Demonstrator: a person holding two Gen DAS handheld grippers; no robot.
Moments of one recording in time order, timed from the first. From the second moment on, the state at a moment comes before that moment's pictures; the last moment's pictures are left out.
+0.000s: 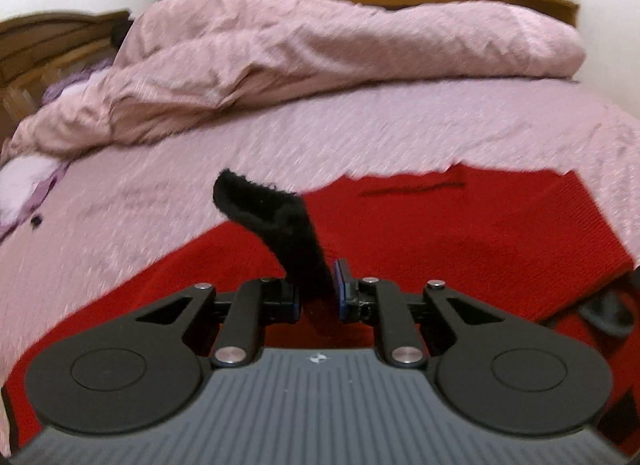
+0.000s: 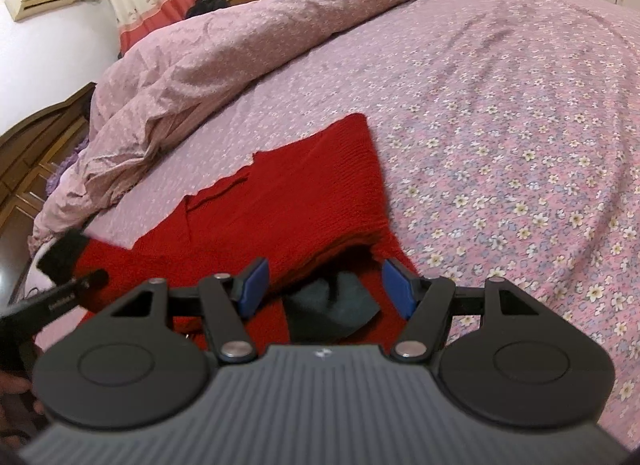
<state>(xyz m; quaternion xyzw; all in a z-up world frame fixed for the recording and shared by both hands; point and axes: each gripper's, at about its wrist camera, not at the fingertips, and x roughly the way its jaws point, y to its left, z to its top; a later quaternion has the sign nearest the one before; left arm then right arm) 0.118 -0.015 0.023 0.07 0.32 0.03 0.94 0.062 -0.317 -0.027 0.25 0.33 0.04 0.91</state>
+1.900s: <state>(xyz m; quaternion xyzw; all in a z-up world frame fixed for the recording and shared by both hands) 0.145 0.055 -0.028 0.01 0.37 0.02 0.93 0.083 -0.272 -0.026 0.17 0.37 0.05 0.91</state>
